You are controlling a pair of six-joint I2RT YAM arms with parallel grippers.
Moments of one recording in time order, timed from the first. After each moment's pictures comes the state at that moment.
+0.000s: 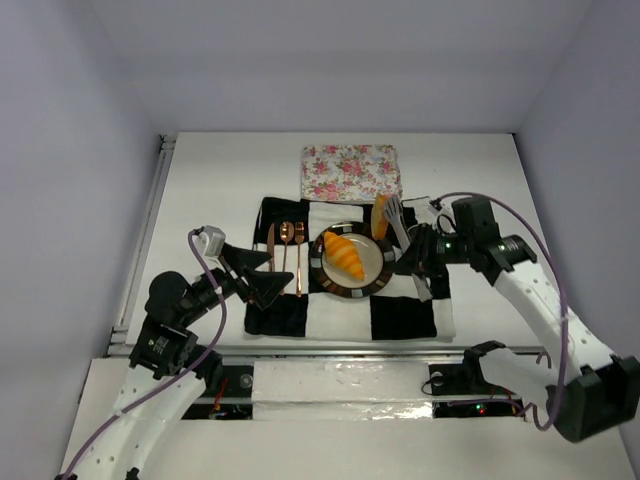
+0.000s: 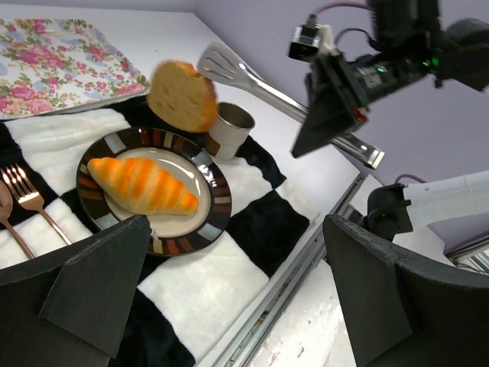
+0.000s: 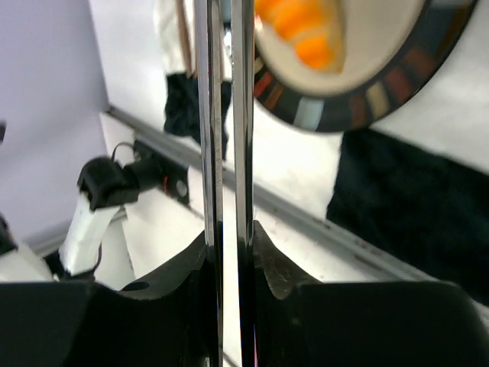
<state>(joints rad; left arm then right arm) -0.40 0.33 0.50 -0.13 0.50 -0.52 0.31 1.07 0.93 -0.71 -0.60 0.64</state>
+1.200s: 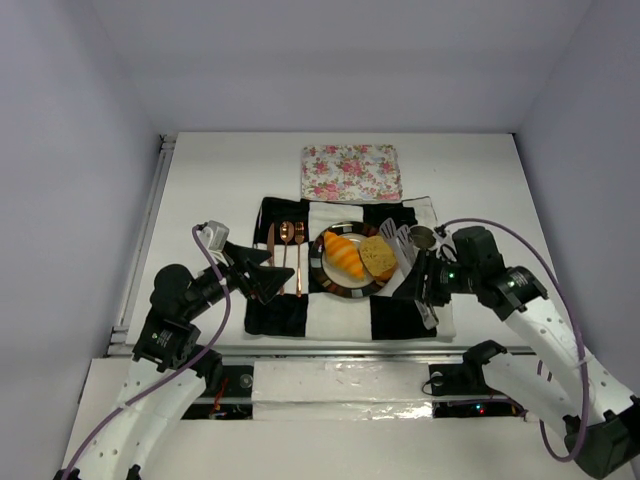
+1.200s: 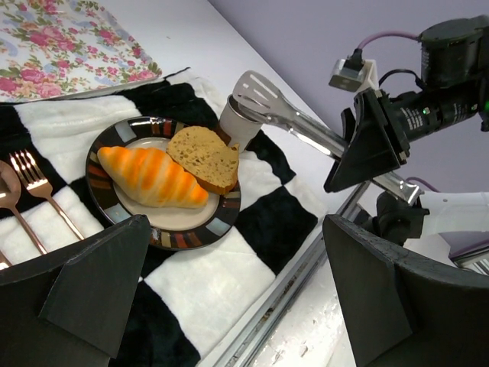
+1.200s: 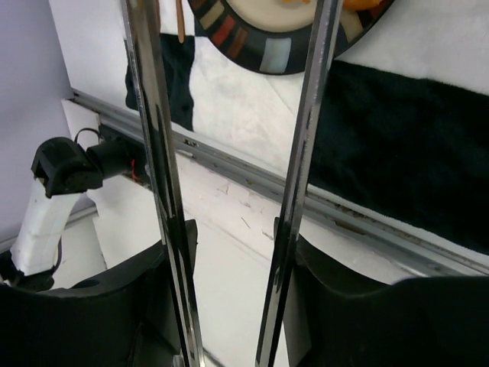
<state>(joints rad) -0.38 0.39 0.50 -0.13 0.50 -0.52 0.43 0.80 0.75 -0.79 -0.47 0.72</state>
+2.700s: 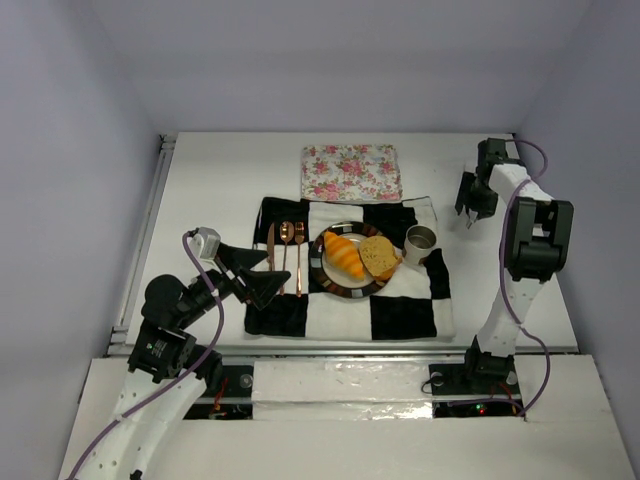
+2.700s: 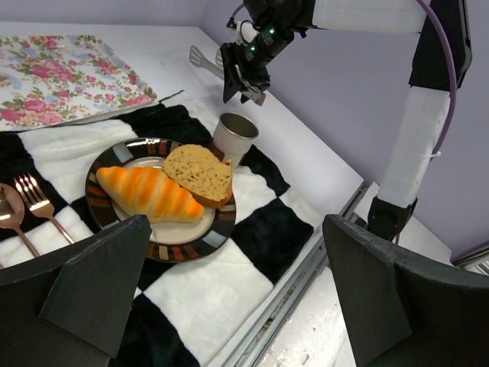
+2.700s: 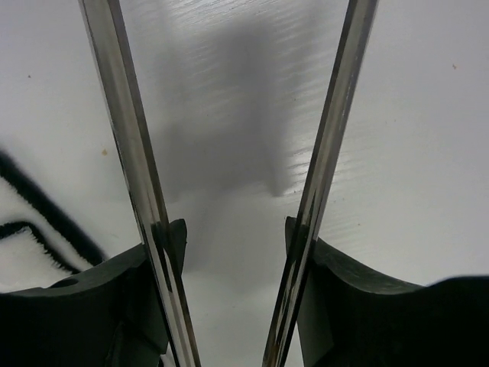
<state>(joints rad) -0.38 0.31 0.50 -0.12 0.51 -0.51 -0.14 2.05 1.59 -0.71 0.13 0.18</state>
